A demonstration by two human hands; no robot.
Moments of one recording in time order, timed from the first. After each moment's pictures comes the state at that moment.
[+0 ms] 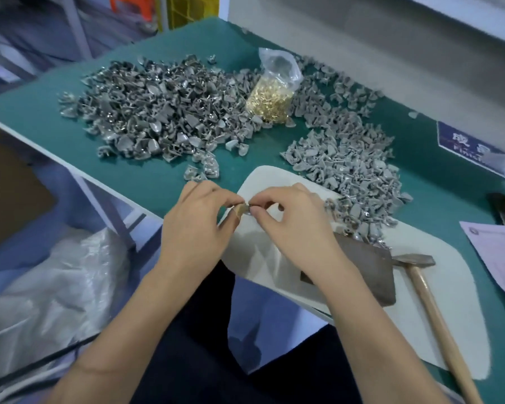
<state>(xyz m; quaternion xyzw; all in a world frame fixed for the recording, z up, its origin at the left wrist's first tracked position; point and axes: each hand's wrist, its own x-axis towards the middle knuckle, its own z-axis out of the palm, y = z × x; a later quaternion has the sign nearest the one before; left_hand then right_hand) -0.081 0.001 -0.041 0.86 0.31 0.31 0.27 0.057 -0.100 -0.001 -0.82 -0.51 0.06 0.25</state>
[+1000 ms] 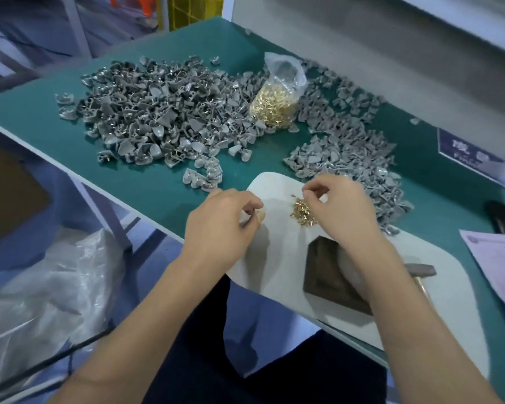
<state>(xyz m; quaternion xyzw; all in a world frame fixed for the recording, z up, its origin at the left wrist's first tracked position) -0.051 0.009 -0.043 0.86 0.33 0.23 0.31 0.125 -0.098 0.012 -0.91 -0.39 0.02 0.17</state>
